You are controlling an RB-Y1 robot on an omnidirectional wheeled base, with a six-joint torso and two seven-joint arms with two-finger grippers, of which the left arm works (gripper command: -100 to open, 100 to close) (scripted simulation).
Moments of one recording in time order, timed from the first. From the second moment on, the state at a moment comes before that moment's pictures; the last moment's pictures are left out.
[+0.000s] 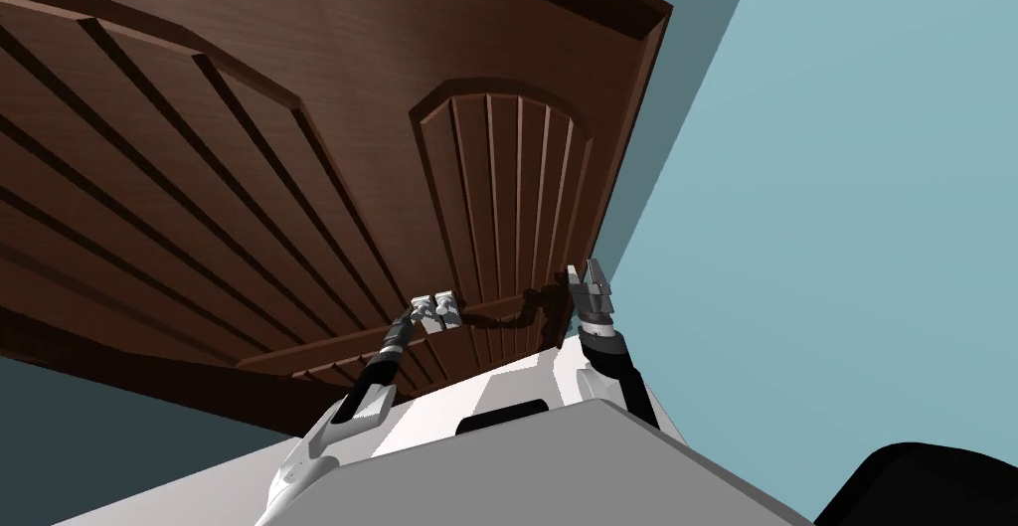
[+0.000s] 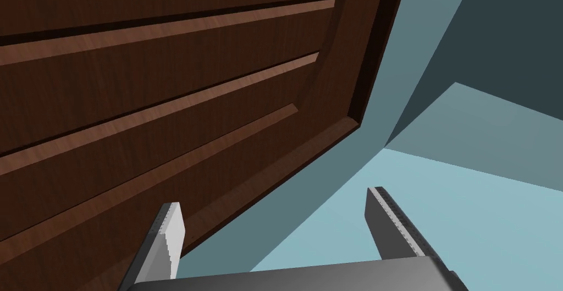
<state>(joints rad) 0.07 0.32 0.08 -1.23 0.16 -0.36 0.16</state>
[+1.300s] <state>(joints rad) 0.10 0.34 0.07 -1.26 0.16 -0.35 0.18</state>
